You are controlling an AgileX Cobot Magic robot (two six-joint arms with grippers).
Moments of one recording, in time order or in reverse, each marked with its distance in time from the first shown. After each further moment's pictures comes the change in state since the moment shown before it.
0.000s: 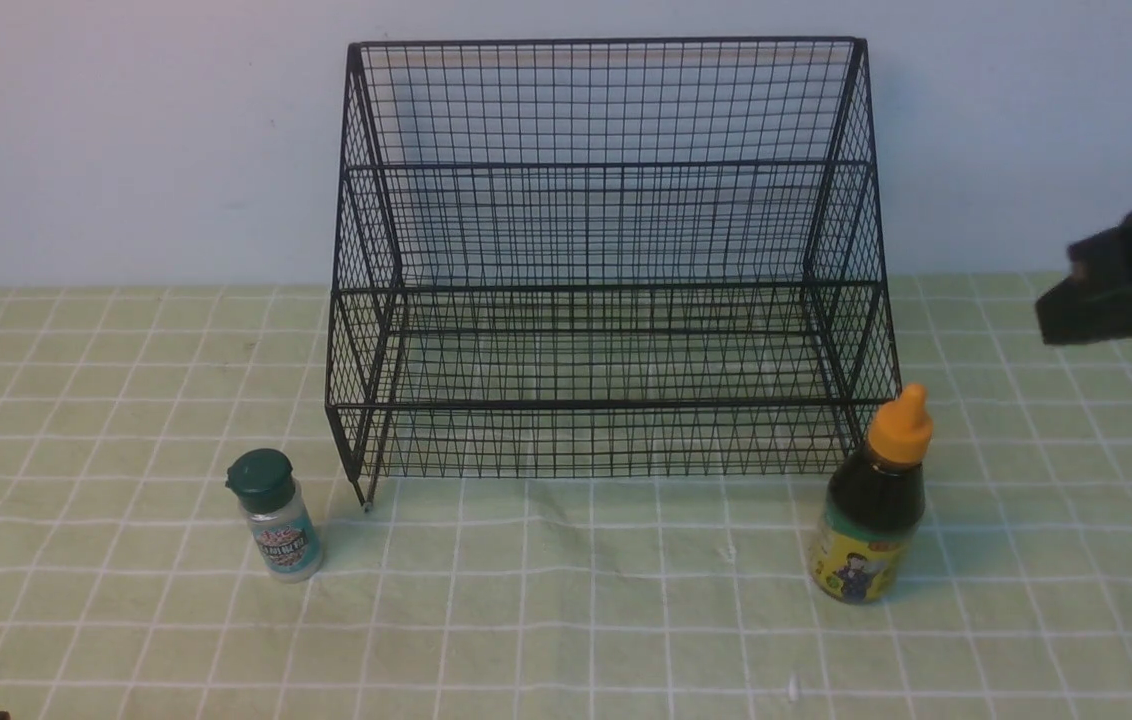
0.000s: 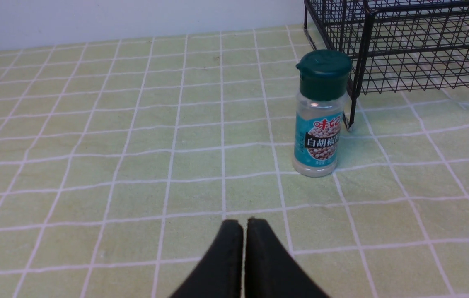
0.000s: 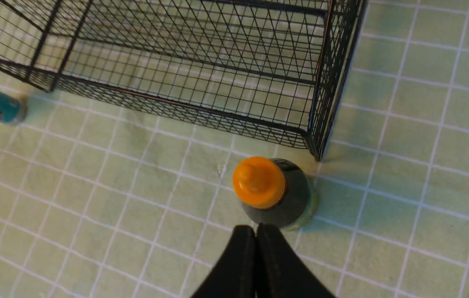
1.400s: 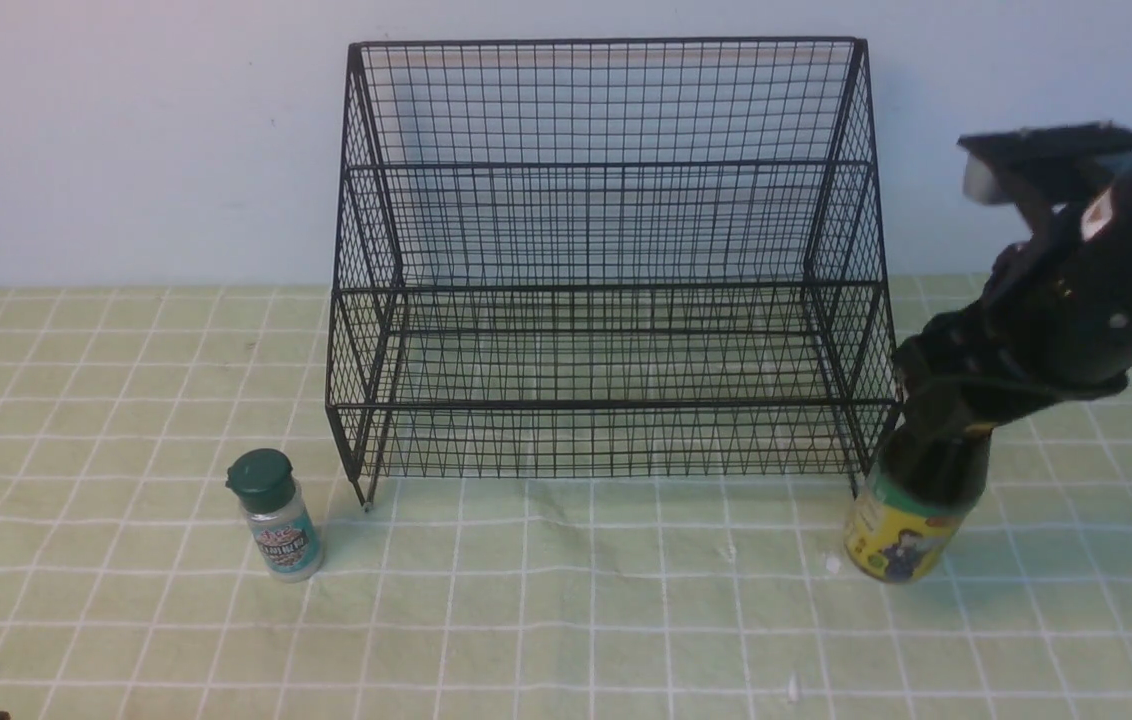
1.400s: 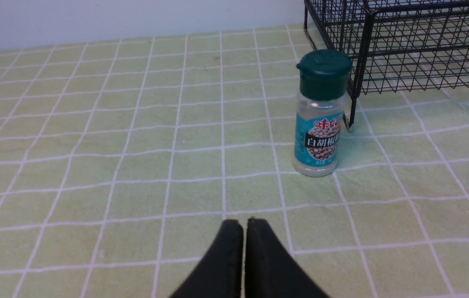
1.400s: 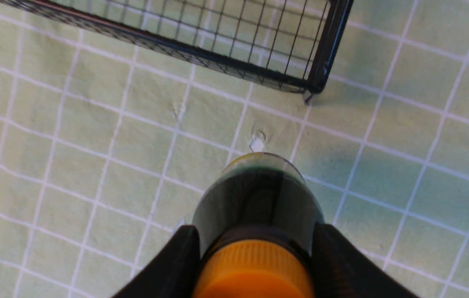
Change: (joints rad) right arm 0.144 0.185 -0.071 -0.191 0.050 0.159; left arm 0.000 0.000 0.000 0.000 0.000 0.000
